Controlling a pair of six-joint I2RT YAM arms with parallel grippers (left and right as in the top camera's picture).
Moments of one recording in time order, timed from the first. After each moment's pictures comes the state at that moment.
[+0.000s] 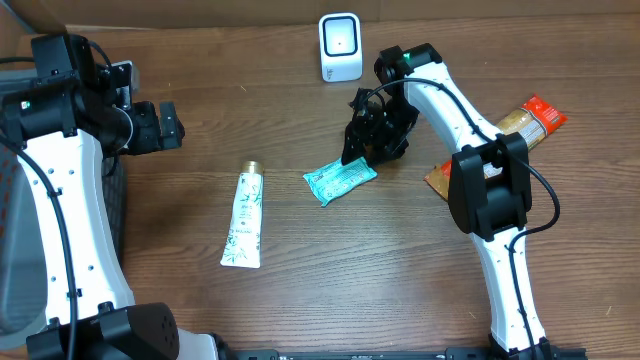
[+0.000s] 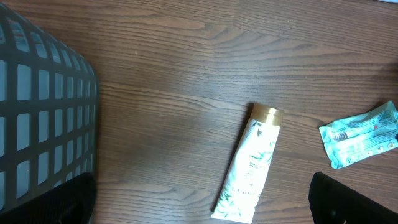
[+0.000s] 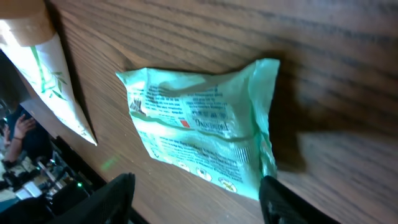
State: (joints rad) left arm 0.28 1.64 1.80 -1.36 0.10 0.06; right arm 0.35 2.50 2.21 -1.45 -0.63 -0.02
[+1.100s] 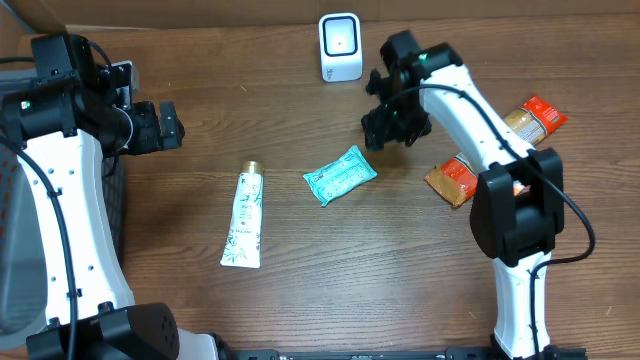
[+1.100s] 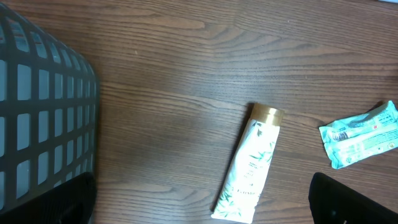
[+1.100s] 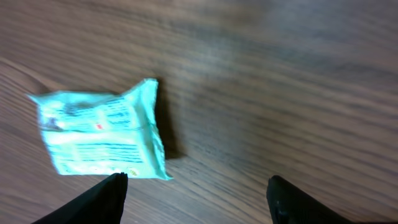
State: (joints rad) left arm 0.28 1.64 1.80 -1.36 0.10 0.06; right arm 0.36 2.25 1.97 -1.20 -0.20 -0.02
